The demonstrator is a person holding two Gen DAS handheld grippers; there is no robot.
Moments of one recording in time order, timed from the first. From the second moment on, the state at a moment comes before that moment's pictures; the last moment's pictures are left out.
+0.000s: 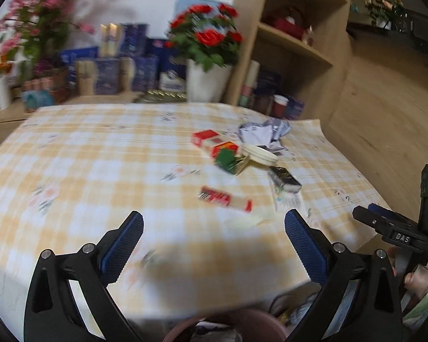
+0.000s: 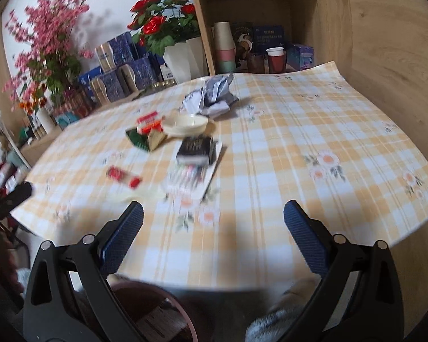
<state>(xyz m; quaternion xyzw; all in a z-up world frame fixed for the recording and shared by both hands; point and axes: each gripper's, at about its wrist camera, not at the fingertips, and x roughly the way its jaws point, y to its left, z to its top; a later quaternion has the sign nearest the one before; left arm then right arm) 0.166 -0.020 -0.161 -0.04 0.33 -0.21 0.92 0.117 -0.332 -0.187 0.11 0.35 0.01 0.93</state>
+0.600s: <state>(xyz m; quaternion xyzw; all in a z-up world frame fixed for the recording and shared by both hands) 0.345 -0.086 -0.236 -0.19 0.45 -0.20 0.85 0.231 -0.360 -0.197 0.14 0.37 0.06 0.92</state>
